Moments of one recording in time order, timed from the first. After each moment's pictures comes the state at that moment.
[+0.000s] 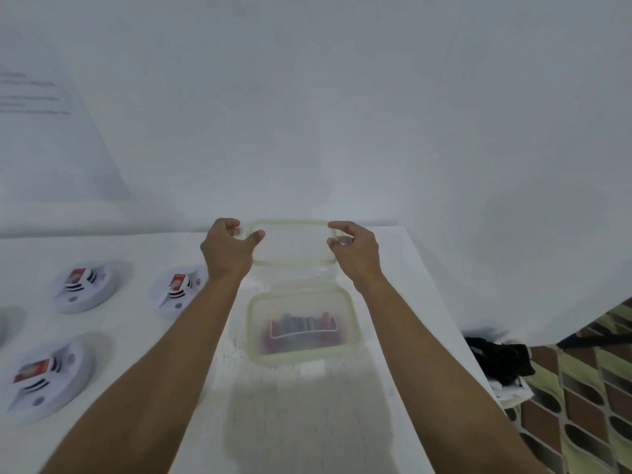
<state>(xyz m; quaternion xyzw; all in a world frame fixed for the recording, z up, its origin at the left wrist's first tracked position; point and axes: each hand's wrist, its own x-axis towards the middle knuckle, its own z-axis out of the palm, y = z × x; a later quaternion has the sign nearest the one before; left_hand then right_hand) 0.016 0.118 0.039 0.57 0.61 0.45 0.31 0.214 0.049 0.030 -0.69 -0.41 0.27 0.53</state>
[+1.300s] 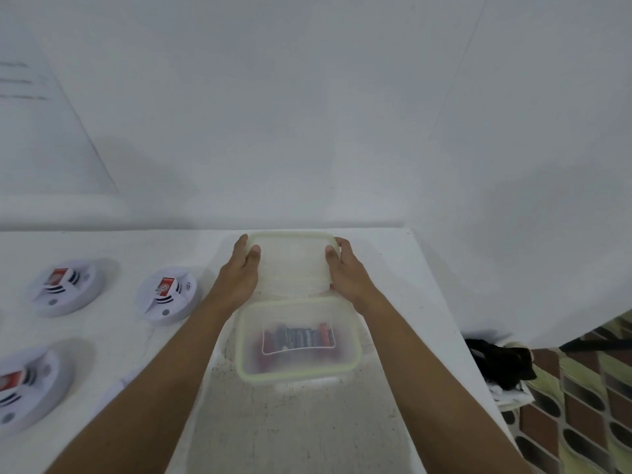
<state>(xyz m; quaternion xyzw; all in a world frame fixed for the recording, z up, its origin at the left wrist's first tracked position) 0.019 0.119 -0.010 0.62 0.56 0.29 0.47 0.218 0.061 -0.004 -0.71 -0.44 0.39 0.40</state>
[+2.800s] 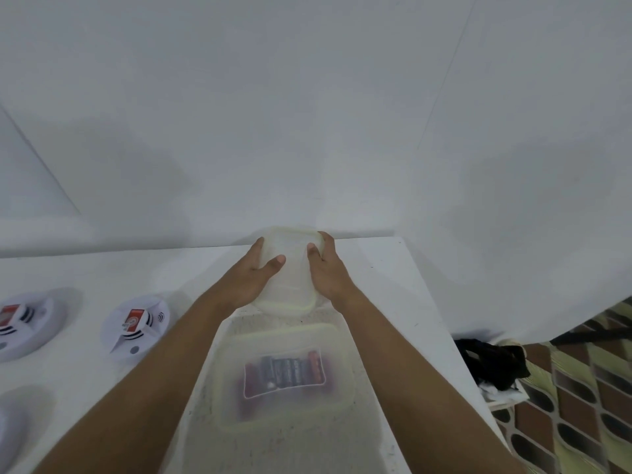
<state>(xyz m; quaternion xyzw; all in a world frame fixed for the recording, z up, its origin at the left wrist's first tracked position) 0.059 0.158 0.004 0.65 0.47 0.21 0.56 0.222 0.104 0.004 -0.68 -0.43 0.37 0.46</state>
